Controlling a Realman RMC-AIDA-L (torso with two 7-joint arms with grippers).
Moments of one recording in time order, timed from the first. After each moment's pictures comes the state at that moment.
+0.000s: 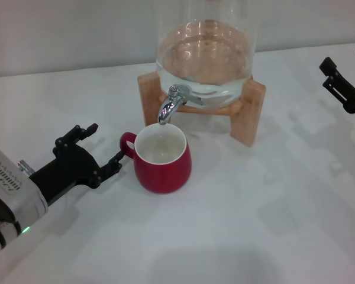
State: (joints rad) left arm -0.61 -2.11 1.26 0.06 0.93 1.04 -0.23; right arm 0.29 2.01 -1.65 -0.20 0.00 -1.49 0.42
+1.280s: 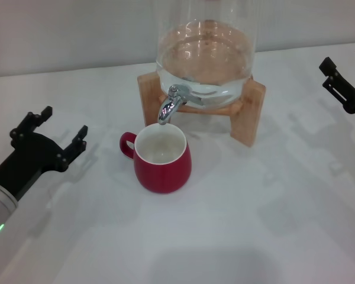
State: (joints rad) left arm -0.54 -2.10 1.26 0.06 0.69 1.14 -0.18; right arm 0.29 2.01 -1.65 -0.20 0.00 -1.49 0.42
